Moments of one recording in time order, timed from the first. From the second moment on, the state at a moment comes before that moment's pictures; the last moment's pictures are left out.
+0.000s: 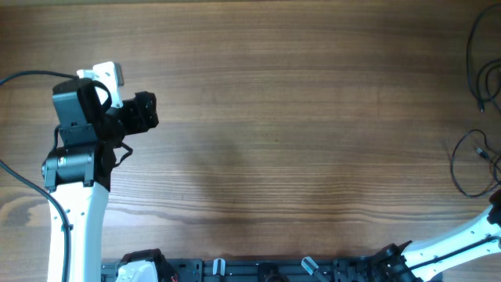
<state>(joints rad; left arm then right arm) 0.14 1.14 1.02 -0.62 0.19 -0.12 -0.95 2.09 2.30 -1.52 0.16 0.47</state>
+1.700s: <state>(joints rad) -0.04 1.04 1.03 -0.43 0.20 -0.09 0.19 1.63 2.29 -1.43 0.12 0.26</state>
